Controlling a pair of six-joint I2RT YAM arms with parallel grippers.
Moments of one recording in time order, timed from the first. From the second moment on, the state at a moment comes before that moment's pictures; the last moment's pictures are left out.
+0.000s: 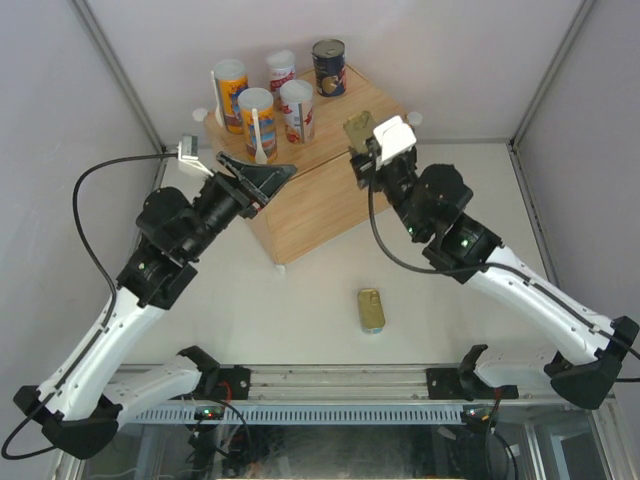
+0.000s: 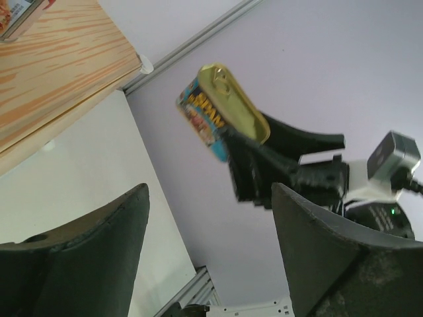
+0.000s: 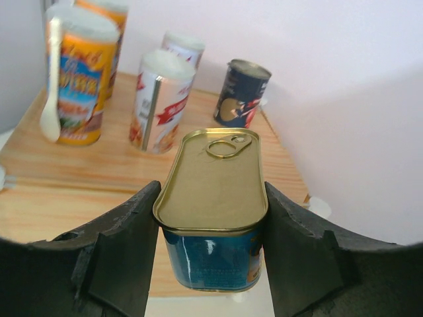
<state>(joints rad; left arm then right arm) -0.61 0.93 1.18 -0.14 0.05 -1.03 0.88 1.19 1.31 0.02 0.41 -0.39</state>
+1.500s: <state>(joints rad) -0.59 0.83 1.12 -0.18 0.01 -0.82 0.49 1.86 1.82 0.02 -0.02 0.04</state>
